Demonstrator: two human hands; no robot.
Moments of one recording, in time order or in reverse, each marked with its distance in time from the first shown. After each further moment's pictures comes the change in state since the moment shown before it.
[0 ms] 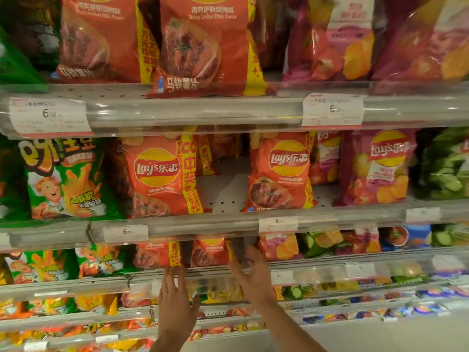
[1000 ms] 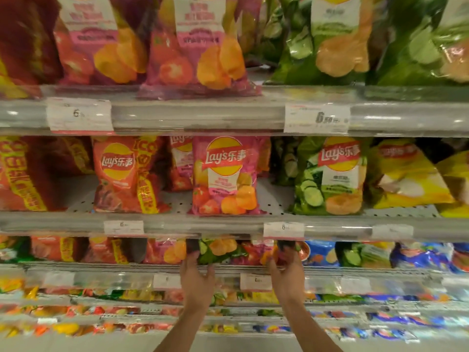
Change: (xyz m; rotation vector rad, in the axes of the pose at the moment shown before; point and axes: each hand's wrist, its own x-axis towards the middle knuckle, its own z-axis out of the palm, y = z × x) left_hand -0.014 0.378 0.113 -0.547 0.199 -0.295; right_hand 0.068 0.155 -0.362 -0.014 0.223 0.136
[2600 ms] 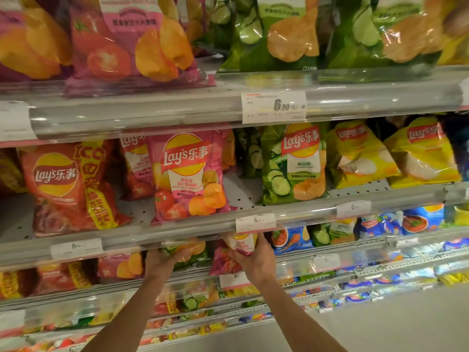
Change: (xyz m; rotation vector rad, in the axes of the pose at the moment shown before) left_hand 0.096 -0.016 -0.002 -0.194 -0.293 -0.162; right_hand 0.013 -0.024 0.009 -0.143 -0.106 -0.013
